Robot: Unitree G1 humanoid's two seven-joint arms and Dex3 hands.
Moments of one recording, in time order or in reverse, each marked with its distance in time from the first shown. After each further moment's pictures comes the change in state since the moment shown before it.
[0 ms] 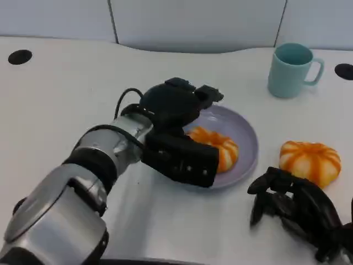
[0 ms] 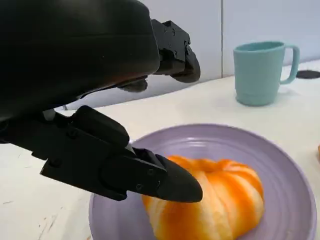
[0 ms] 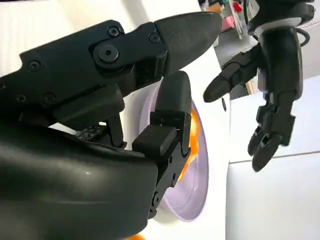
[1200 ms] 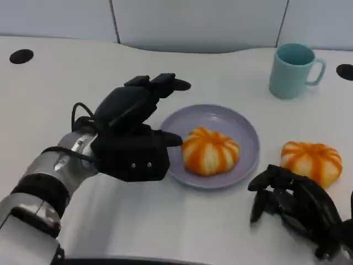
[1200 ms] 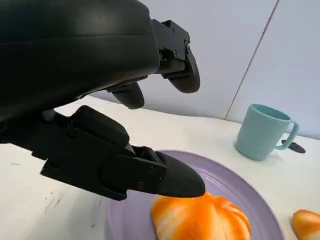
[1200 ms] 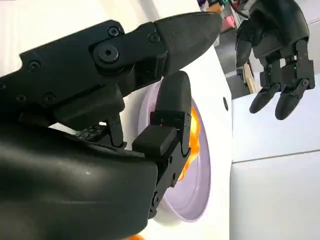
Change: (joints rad) left arm 0.185 0.160 0.224 -0.149 -0.206 -0.235 -0.025; right arm -0.012 -0.006 0.004 -0.002 -0.003 0.026 -0.021
